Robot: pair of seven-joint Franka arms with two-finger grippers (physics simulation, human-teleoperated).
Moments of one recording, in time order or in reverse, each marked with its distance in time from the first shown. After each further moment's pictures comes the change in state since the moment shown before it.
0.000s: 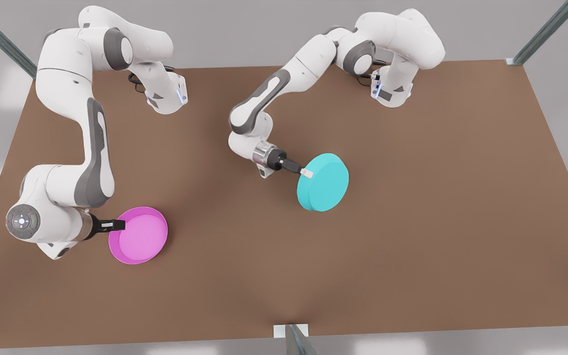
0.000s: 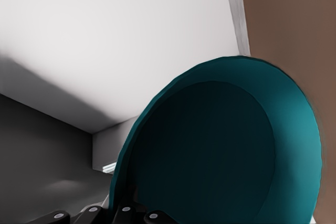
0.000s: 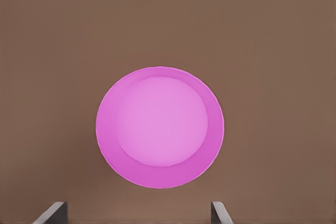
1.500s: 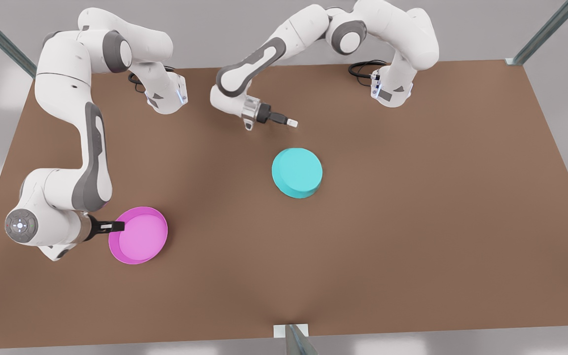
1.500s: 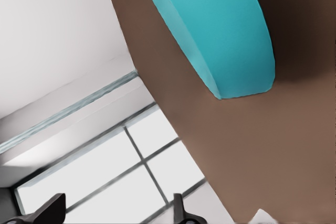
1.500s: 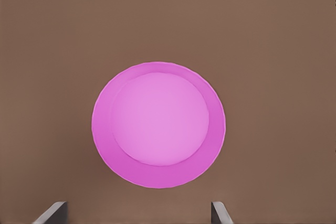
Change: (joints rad) left arm -0.258 -0.107 0.063 0.067 -0.724 -0.230 -0.076; right arm -0.018 0.015 -0.002 -0.003 0.033 -0.008 0.003
